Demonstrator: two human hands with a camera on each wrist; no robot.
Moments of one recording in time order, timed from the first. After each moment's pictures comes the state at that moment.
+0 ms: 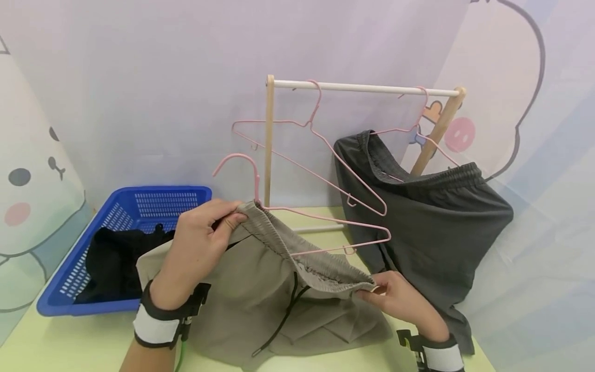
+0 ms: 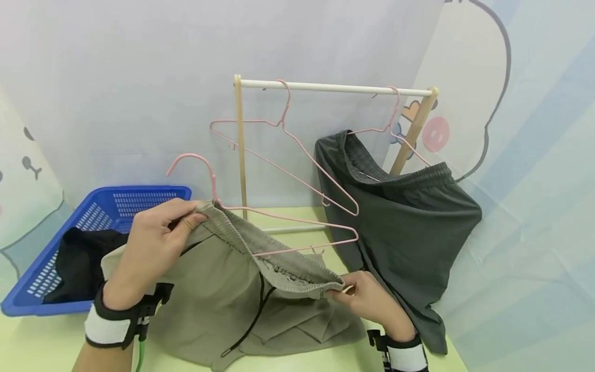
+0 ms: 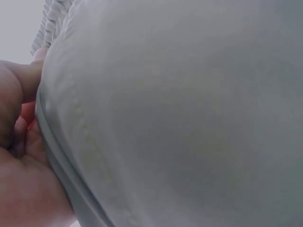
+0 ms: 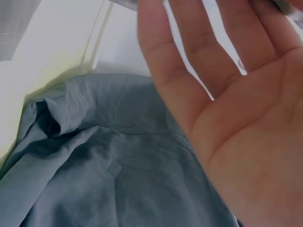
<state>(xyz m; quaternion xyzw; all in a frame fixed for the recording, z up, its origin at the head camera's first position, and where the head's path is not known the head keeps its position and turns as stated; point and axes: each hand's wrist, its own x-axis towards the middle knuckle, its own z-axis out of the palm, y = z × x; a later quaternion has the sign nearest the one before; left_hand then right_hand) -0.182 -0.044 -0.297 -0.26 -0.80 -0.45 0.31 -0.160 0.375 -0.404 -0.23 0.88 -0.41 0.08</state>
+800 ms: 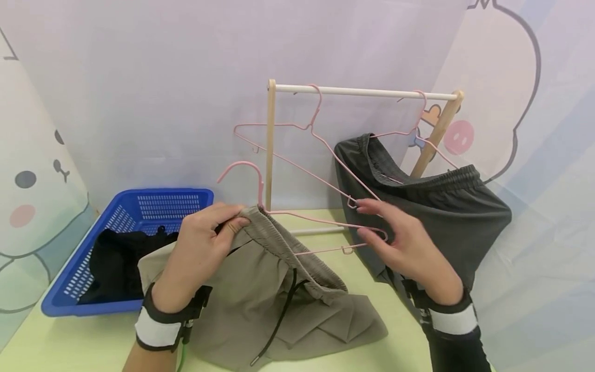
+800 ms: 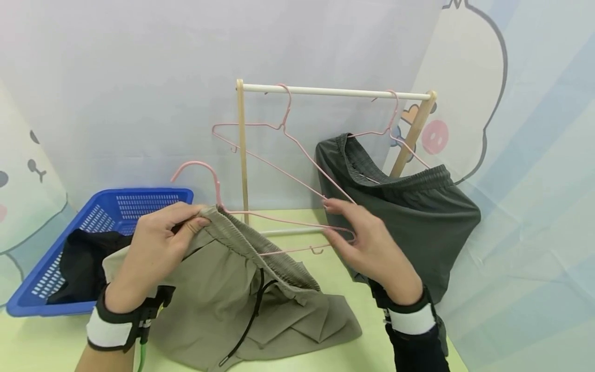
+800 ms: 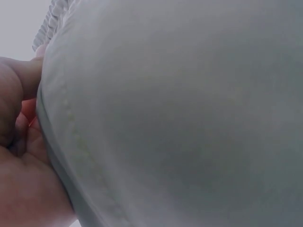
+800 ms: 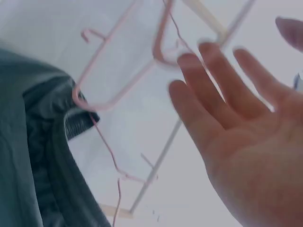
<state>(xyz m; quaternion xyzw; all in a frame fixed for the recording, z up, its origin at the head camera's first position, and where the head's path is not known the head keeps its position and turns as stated) -0.176 -0.044 -0.294 -0.26 -0.80 -0.44 0.30 -0.180 0.333 -0.280 -0.31 0.89 -0.26 -0.22</state>
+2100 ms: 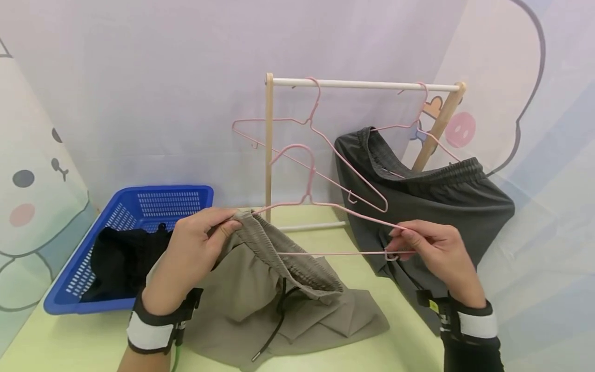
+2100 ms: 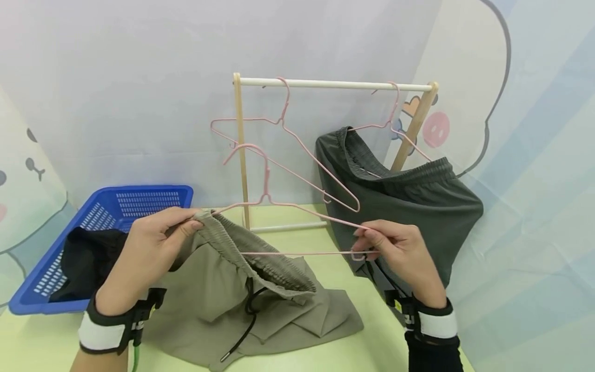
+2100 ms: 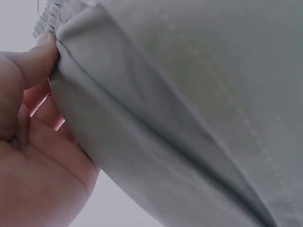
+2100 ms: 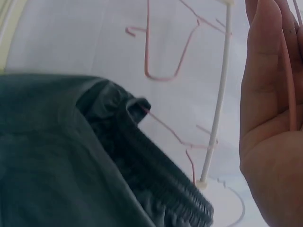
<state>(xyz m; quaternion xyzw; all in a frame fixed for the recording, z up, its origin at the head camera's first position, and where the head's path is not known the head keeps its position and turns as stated) -0.176 -0.059 -0.307 -0.27 -0.83 -0.41 0.28 -0.168 0.388 -0.309 -0.31 0.79 -0.51 -0.16</state>
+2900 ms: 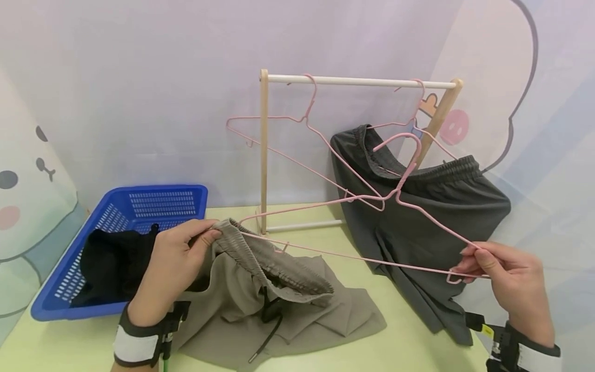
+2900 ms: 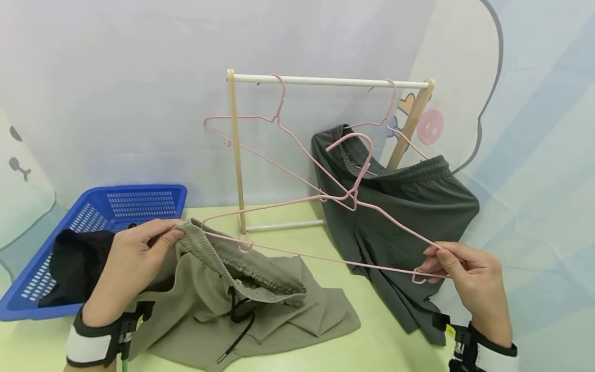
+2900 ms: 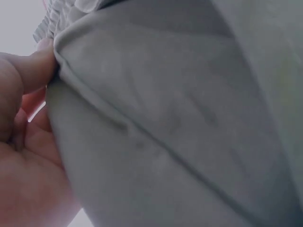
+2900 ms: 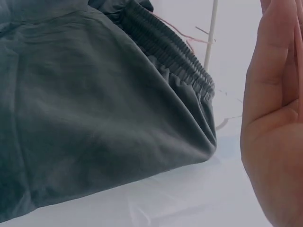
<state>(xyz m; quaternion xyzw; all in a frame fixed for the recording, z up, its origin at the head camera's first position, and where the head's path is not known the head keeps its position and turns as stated) -0.177 -0.076 -0.333 -0.22 -0.84 -0.39 0.29 -0.117 0.479 -0.322 -0.26 0.73 -0.59 -0.24</state>
